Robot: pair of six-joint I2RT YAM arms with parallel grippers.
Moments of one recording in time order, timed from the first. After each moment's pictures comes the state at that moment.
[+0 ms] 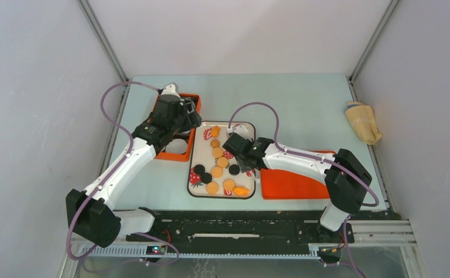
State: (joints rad) left arm -0.41 1.24 1.09 -0.44 -0.16 -0.57; right arm 0.98 1.68 1.21 -0.68 0.43 0.45
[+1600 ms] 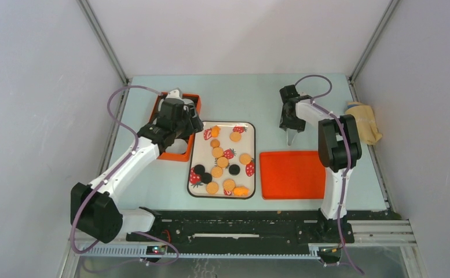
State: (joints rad) left arm -0.41 1.27 1.05 -0.43 -0.15 -0.57; right arm 0.24 2.07 1.52 -0.64 0.34 0.43
